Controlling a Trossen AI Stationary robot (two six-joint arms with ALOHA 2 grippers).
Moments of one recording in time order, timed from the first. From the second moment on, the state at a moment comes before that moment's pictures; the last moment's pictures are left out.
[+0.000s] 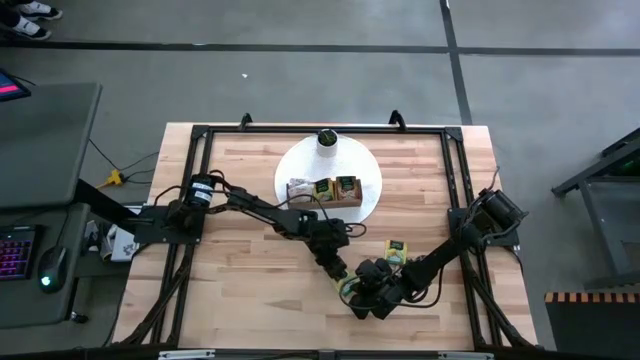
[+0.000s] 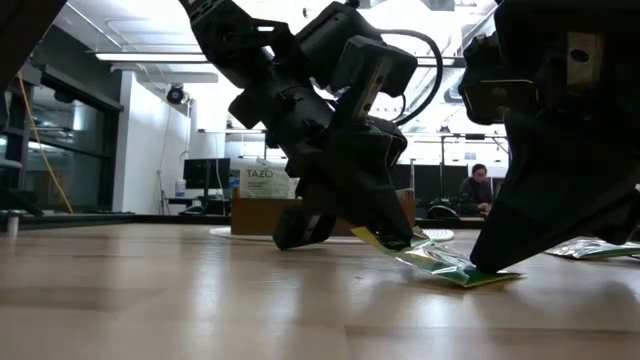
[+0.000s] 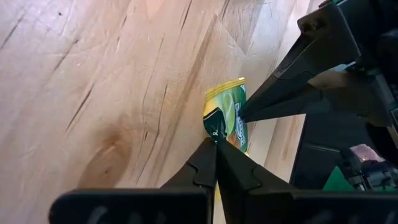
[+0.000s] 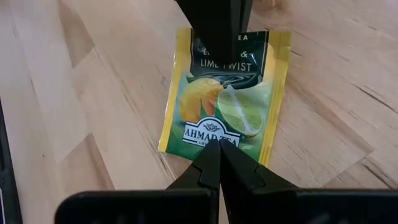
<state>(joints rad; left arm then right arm) -0.14 2.11 1.28 0.05 0.49 -0.90 0.64 1.91 0.95 -0.05 0.44 1.29</state>
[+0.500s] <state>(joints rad) -0.14 2.12 1.28 0.05 0.49 -0.90 0.63 1.75 0.94 -0.11 0.51 1.16</state>
